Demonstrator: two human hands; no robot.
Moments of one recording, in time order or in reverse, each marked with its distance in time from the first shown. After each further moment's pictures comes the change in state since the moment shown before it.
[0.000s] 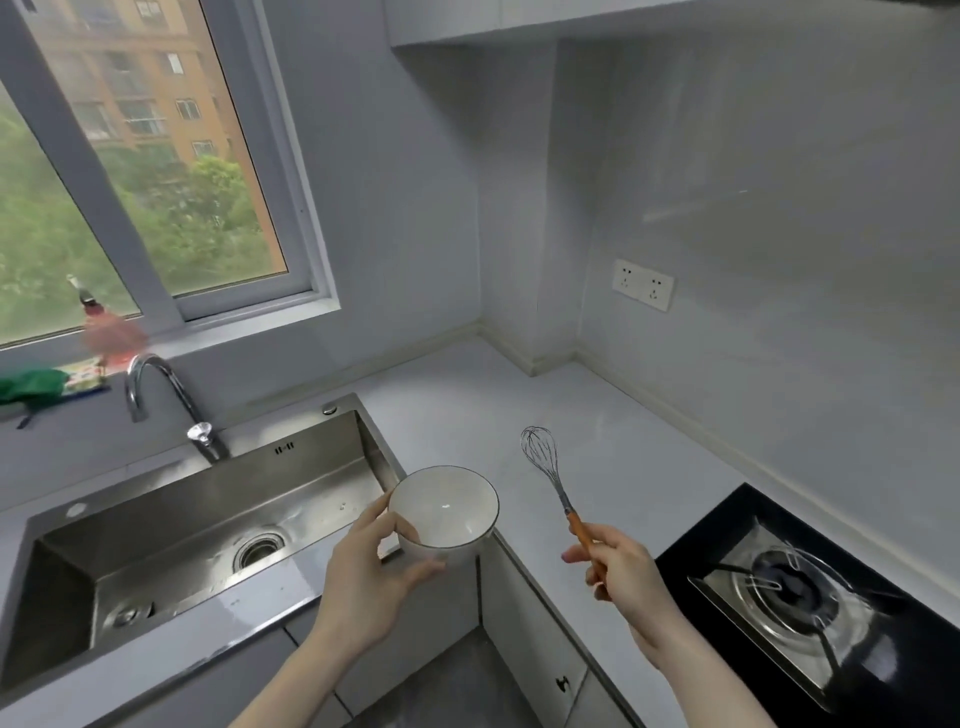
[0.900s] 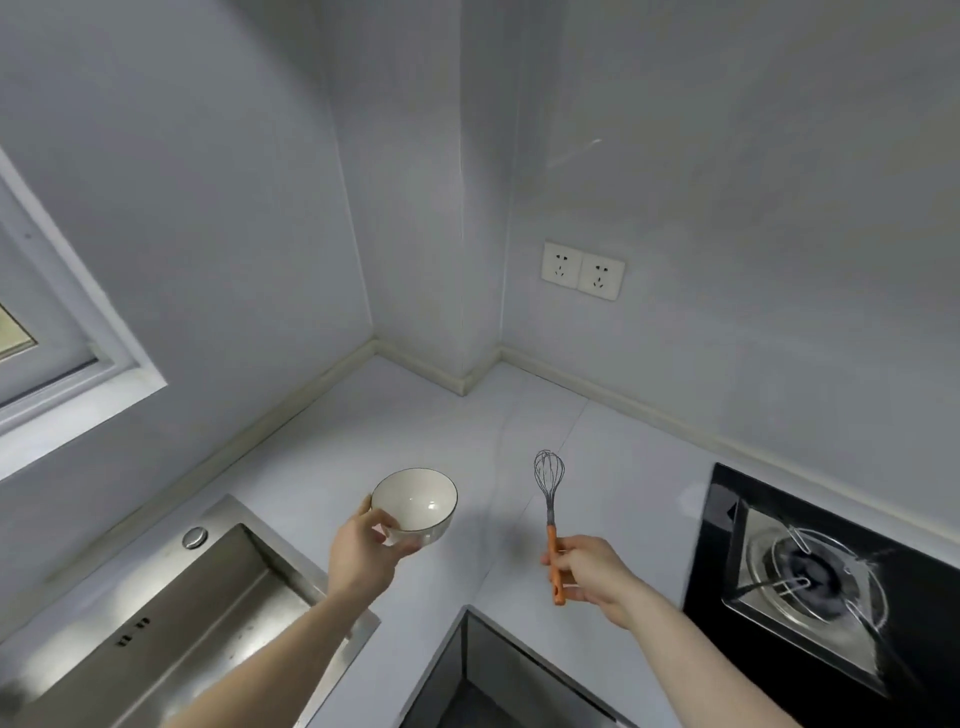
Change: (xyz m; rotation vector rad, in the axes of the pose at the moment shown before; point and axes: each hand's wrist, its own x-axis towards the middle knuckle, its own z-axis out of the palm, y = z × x) left_hand 0.350 -0.187 0.089 0.098 -0.368 -0.136; right_hand 0.254 -0.007 0.084 -0.015 0.227 0.400
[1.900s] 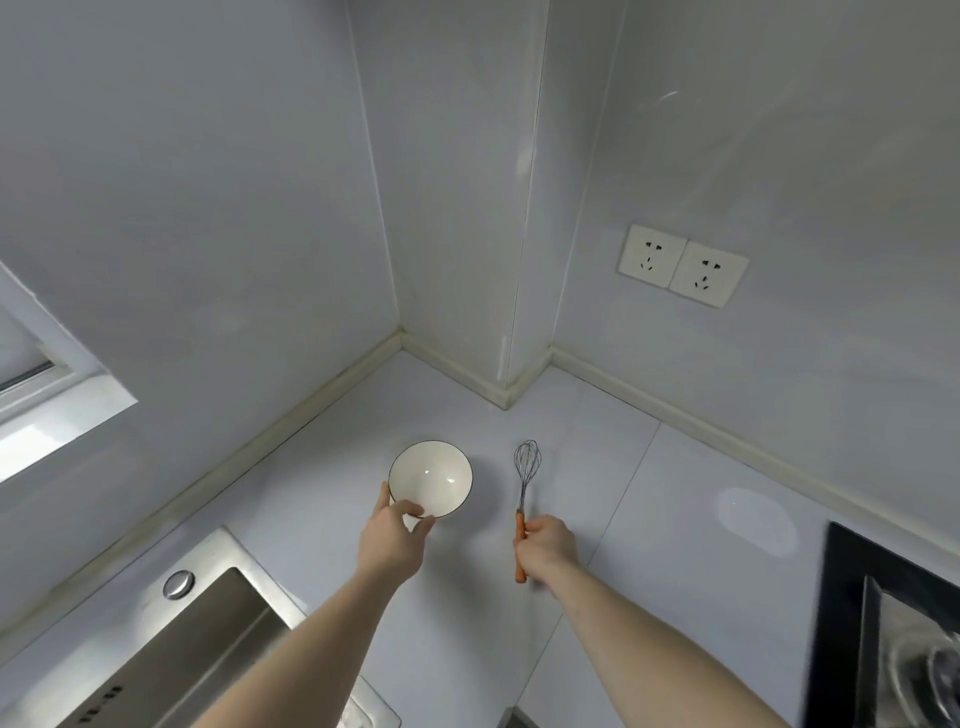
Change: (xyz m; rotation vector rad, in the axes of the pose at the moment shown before) left_hand 0.175 -0.052 0.044 0.213 -0.066 -0.135; right_hand 0.209 -0.070 0.119 -0.361 0.196 -0.014
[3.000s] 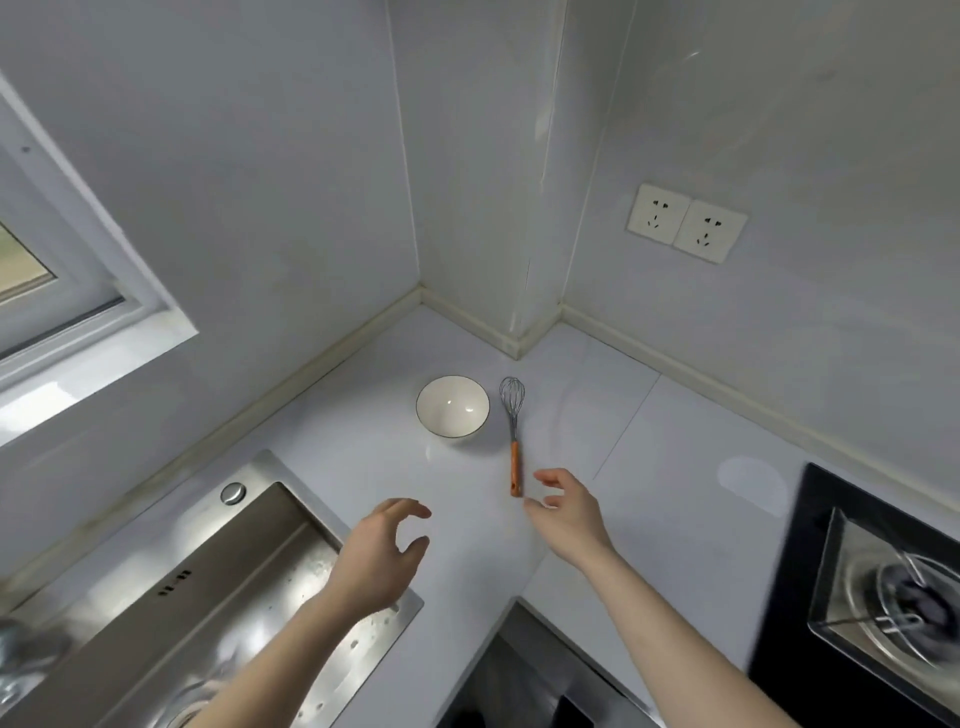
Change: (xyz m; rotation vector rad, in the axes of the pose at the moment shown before) left_hand -0.152 -0.023 -0.073 0.028 -0.139 0.216; right_hand -0.115 0.022 -0.030 0.152 0.000 -0.266
